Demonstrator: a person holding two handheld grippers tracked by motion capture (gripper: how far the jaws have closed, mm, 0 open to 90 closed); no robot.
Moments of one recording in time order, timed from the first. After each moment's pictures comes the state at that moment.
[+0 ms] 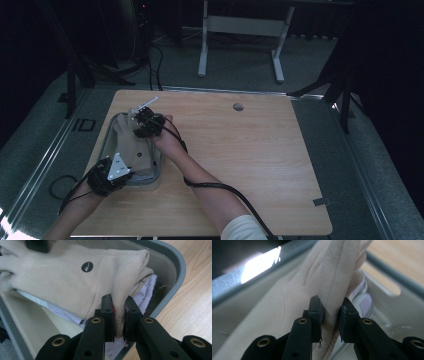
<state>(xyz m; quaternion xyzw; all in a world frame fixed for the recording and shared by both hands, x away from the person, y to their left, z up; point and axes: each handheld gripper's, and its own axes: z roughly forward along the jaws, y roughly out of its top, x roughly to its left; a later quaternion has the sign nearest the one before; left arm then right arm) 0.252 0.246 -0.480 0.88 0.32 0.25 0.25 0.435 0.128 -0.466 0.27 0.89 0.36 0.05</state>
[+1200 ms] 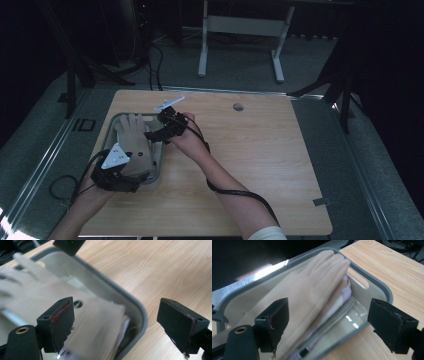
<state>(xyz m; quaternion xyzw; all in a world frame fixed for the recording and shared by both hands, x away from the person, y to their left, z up) 0.254 0.223 -0.446 0.83 0.35 0.21 0.37 0.419 0.054 -0.436 0.25 0.87 0.42 0.05</state>
